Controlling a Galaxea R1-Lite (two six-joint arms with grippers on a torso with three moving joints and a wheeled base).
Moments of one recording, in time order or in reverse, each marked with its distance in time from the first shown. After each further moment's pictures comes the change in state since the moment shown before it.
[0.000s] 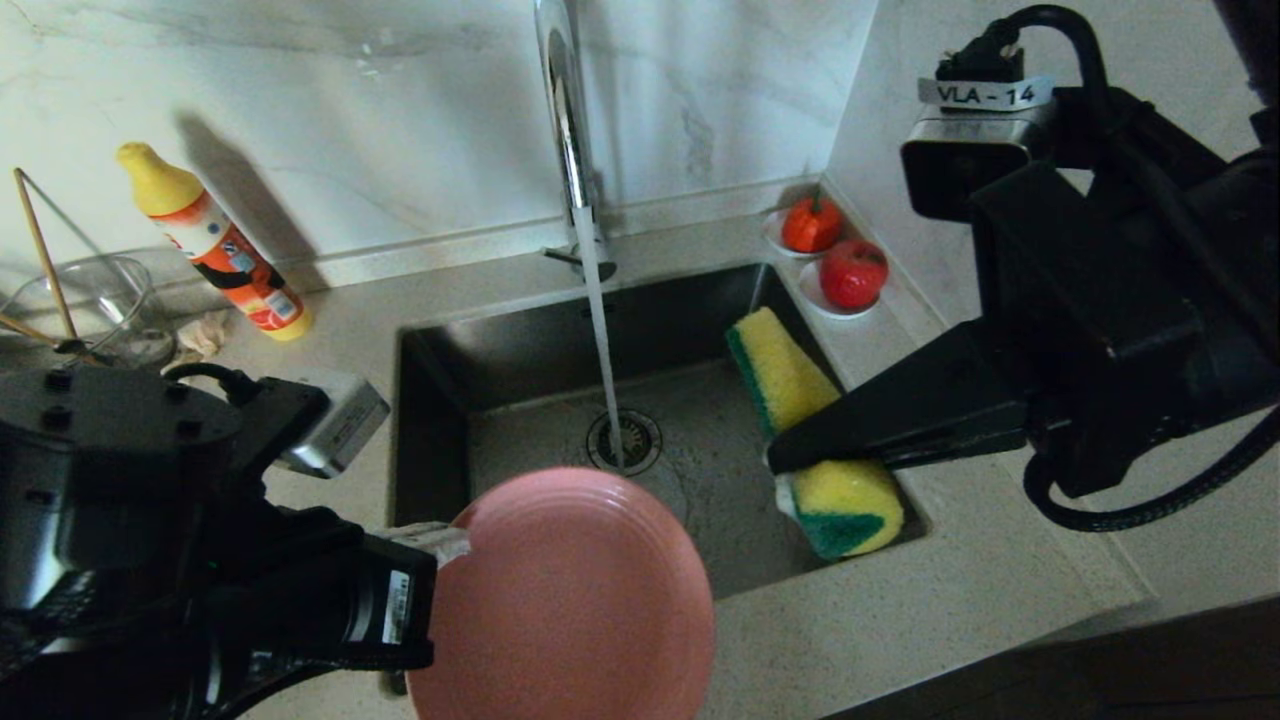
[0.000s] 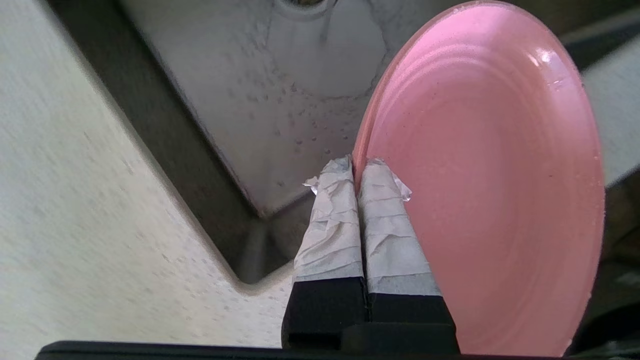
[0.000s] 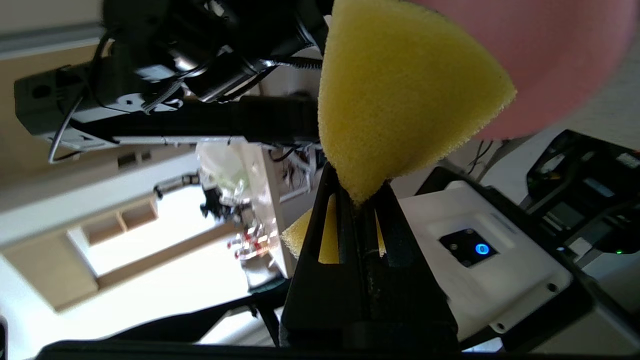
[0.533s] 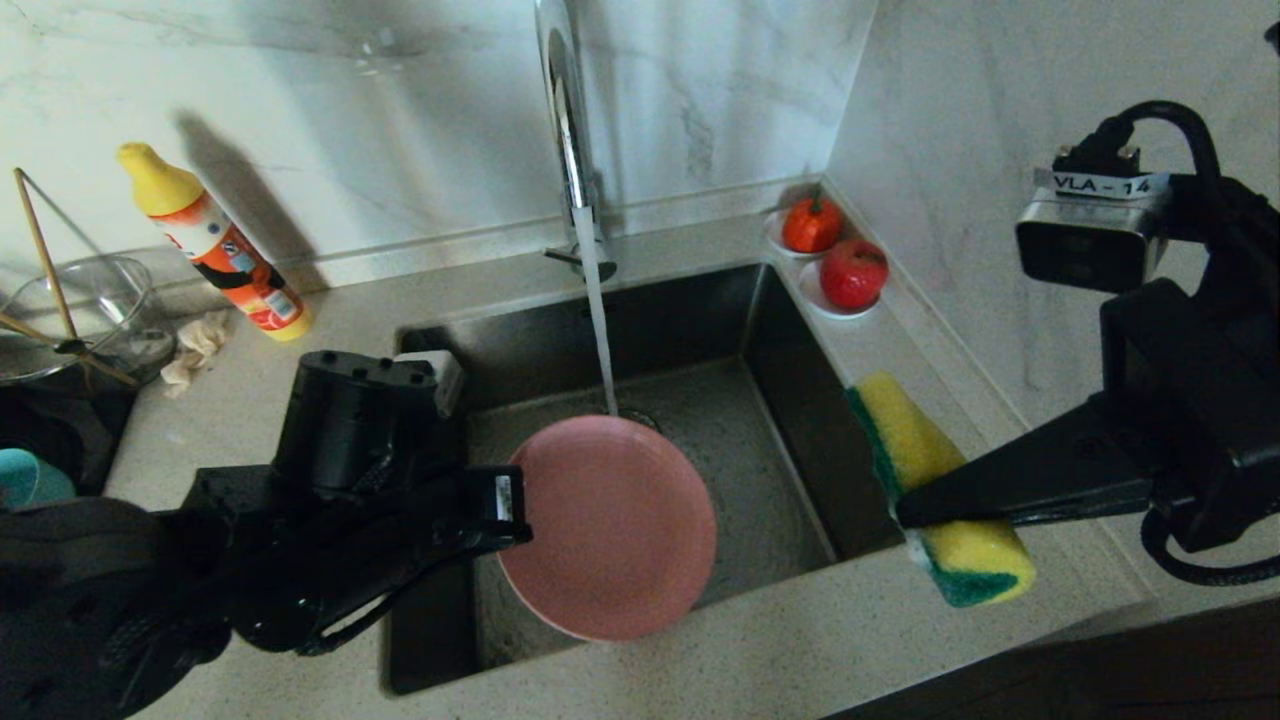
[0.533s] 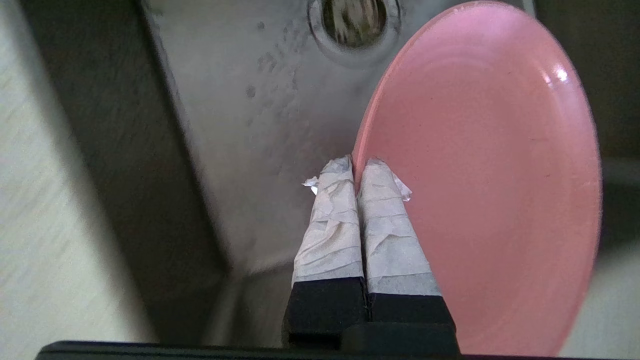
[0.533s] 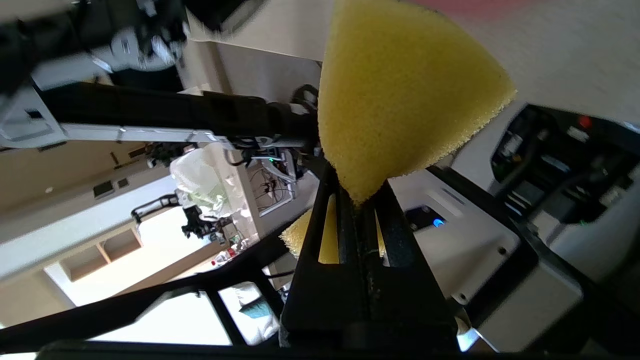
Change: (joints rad) left arm 0.152 0.326 -0.044 -0.328 0.004 -0.108; right arm -0.121 -0.135 0.229 -0.007 -0.001 -0.055
